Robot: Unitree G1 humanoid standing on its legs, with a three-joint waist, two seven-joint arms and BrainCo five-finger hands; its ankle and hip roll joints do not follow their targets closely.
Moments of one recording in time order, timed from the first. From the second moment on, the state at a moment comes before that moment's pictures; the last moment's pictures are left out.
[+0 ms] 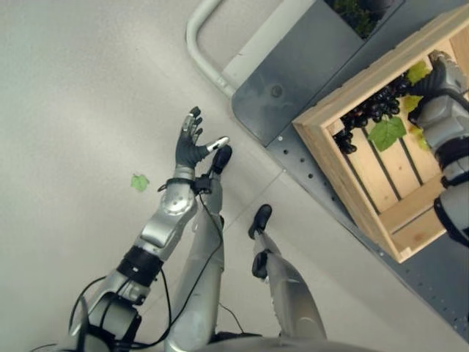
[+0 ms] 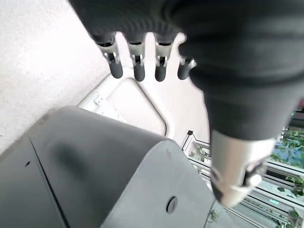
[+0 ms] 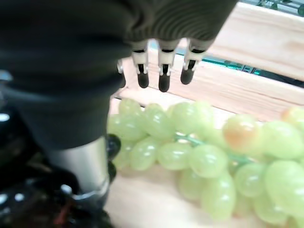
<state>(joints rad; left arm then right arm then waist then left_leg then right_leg) -0.45 0.40 -0.37 0.08 -0.41 -0.11 0.42 -1.29 -0.84 0.66 1.26 0.00 0.11 -0.32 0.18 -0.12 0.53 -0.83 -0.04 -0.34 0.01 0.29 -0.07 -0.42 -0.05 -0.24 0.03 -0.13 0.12</state>
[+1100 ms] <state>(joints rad) -0.36 0.39 -0.30 0.07 -0.41 -0.11 0.46 -0.50 -0.52 0.02 0.60 0.17 -0.08 -0.57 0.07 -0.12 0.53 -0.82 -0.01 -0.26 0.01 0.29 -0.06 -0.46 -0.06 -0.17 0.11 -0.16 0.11</state>
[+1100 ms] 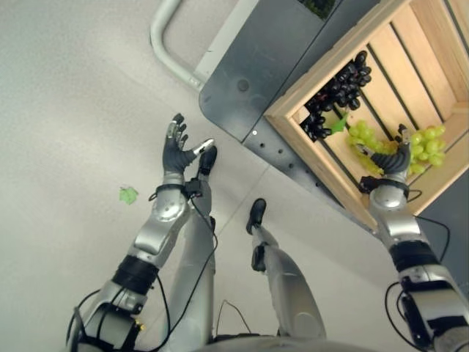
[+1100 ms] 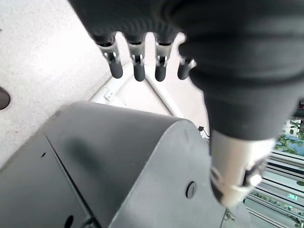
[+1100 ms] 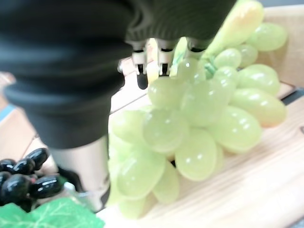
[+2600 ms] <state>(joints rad) -0.46 0.57 -0.45 0.02 -0.29 -0.09 0.33 -0.53 -0.90 0.39 0.47 -0.23 0.08 -0.21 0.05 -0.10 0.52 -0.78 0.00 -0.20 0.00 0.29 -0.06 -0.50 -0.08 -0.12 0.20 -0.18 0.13</state>
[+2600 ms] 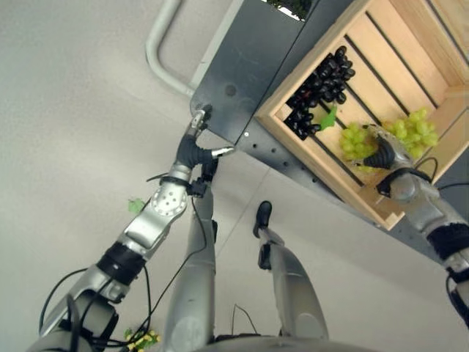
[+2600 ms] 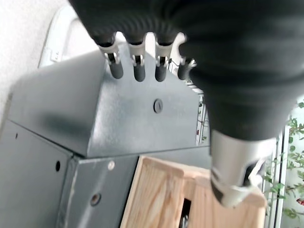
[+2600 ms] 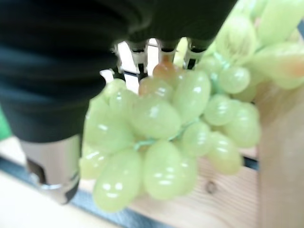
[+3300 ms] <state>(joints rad) -0.50 0.48 -0.43 0.03 -0.29 -0.07 0.32 -0.79 -0.77 0.50 0.76 -0.38 0.15 -0.21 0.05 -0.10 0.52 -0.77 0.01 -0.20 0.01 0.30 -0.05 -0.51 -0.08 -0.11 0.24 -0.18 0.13</state>
